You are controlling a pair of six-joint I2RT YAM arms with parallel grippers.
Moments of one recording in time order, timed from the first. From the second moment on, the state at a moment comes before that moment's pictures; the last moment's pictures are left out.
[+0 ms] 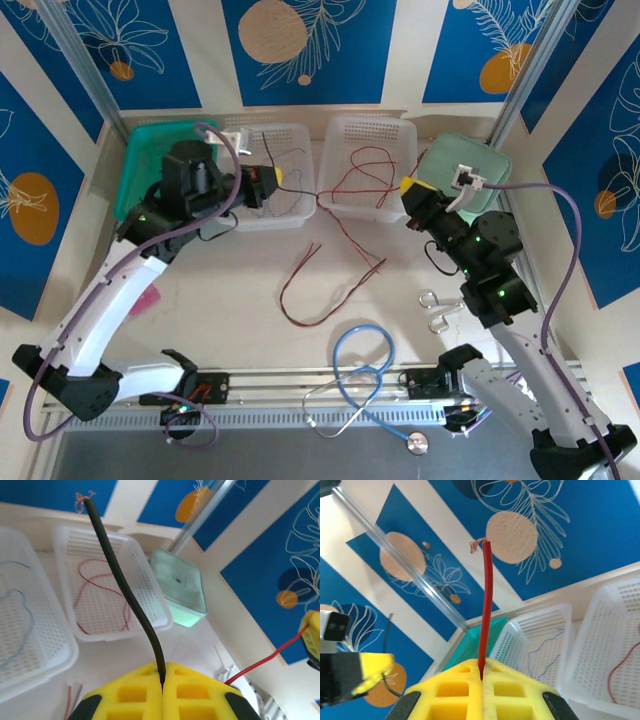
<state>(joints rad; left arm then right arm) -0.53 1.21 1.49 -0.60 0.25 -0.48 0.37 0.72 0.87 -0.06 -0.15 0.69</state>
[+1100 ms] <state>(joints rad) 0.06 0.96 1.15 -0.56 0.44 -0.63 0.17 0.53 0.94 -0.32 0.12 0.49</state>
